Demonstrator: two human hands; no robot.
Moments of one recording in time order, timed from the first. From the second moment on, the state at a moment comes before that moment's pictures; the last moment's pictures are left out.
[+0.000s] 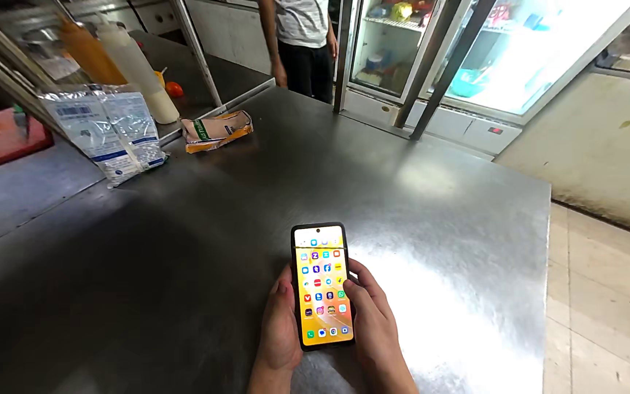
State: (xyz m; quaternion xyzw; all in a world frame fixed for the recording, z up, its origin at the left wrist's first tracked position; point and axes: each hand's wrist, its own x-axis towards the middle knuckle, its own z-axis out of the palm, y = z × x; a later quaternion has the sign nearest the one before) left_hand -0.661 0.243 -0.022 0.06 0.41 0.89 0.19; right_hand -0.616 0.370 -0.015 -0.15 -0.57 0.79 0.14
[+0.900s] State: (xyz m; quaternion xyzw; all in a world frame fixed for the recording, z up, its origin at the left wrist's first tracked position) left_hand -0.660 0.245 -0.022 0.06 0.44 0.88 0.18; right_hand -0.616 0.367 -0.011 -0.14 -0.57 0.80 0.14
